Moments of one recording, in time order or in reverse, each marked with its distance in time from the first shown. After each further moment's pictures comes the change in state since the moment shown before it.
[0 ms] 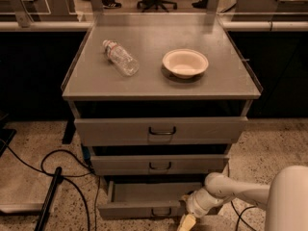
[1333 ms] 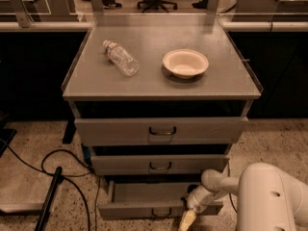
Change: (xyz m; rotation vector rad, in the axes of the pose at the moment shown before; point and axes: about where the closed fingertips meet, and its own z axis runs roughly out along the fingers) arm 0.046 -0.054 0.041 -0.044 0.096 0.053
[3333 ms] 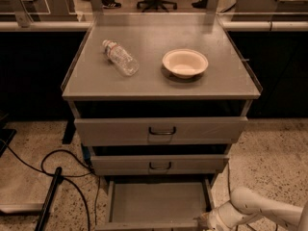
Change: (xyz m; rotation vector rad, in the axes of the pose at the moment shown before) arm 0.039 0.111 -0.069 -0.053 -0.143 0.150
